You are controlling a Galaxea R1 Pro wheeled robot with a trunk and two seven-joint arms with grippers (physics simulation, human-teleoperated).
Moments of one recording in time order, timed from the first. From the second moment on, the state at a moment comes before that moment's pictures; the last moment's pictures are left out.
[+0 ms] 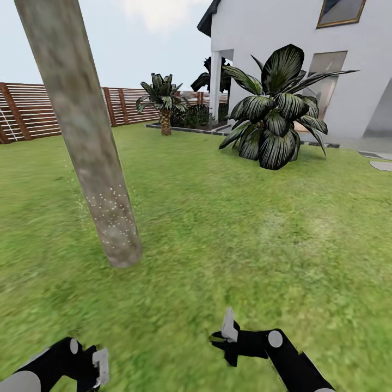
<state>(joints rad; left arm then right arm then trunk) -0.58 0.27 -0.23 -0.33 -0.79 0.01 -0.74 -0.43 -0.01 0.10 -0.74 0.56 -0.27 0.91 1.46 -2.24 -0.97</state>
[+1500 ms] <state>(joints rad) -0.37 0.22 0.13 -0.17 0.00 -0.34 -0.05 -0.32 -0.04 -0.86 -0.53 0.56 -0.41 0.20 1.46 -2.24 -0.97</state>
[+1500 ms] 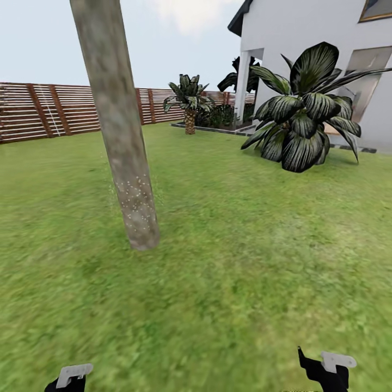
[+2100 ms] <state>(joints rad) -0.37 0.22 0.13 -0.17 0.00 -0.34 -0.05 -0.32 -0.04 -0.86 -0.53 0.56 -0.41 0.20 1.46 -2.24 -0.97</state>
